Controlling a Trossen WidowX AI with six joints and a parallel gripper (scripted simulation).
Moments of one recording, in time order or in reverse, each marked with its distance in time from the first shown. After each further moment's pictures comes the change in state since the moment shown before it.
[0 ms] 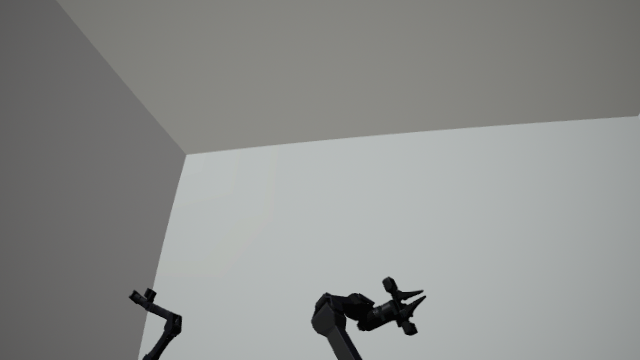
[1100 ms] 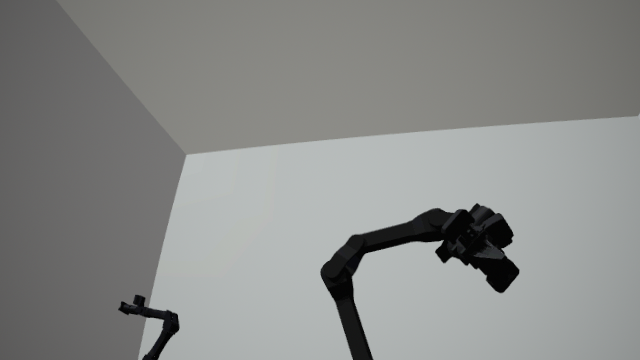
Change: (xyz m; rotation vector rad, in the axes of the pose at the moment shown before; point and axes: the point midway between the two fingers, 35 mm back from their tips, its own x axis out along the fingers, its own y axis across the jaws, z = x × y) arm 0.245 0.096 -0.449 0.752 1.239 0.236
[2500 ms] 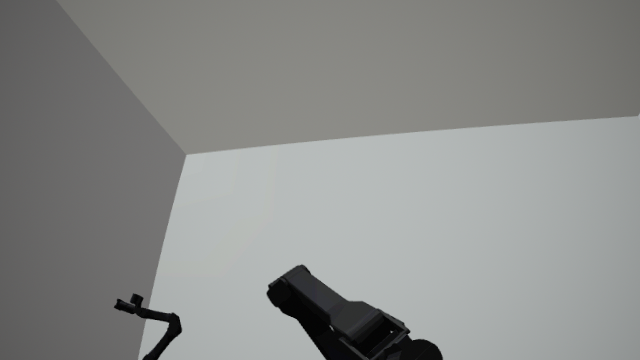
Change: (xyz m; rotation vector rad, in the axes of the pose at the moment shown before) arm 0.203 0.003 -0.367 0.977 1.096 0.087
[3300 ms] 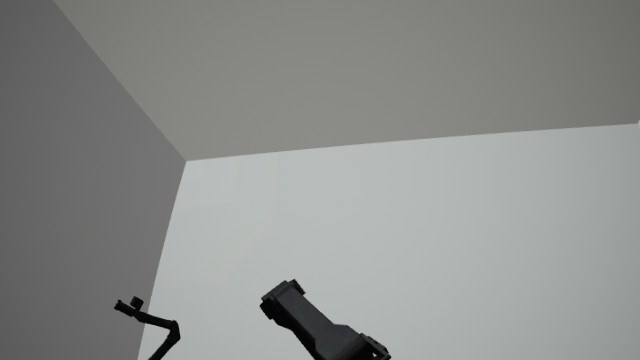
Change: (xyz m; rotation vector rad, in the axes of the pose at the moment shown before) arm 0.023 -0.020 -0.006 -0.018 0.019 -0.009
